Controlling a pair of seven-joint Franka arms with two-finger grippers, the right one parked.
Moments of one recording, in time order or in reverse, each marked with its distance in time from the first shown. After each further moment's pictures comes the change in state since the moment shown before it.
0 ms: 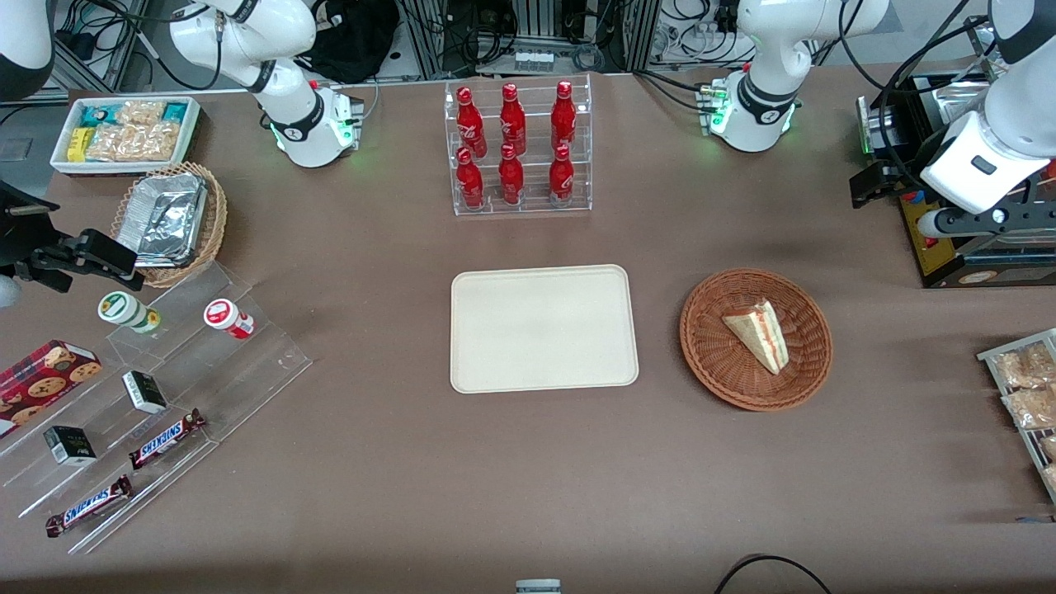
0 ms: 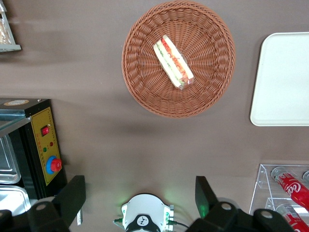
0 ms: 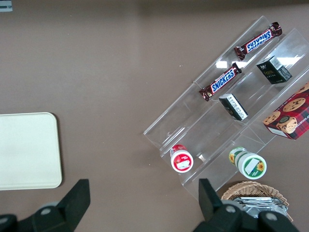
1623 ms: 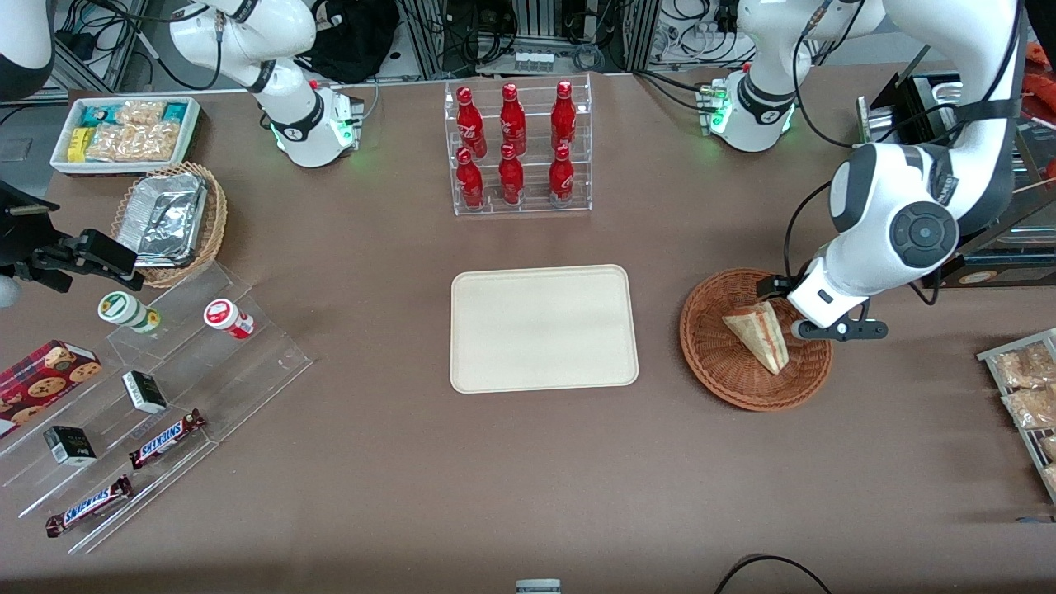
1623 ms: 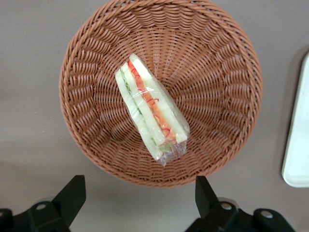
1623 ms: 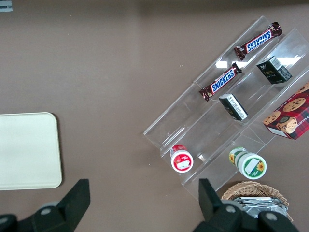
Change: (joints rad) arm -0.038 0.203 -0.025 -0.418 0.000 0.645 -0.055
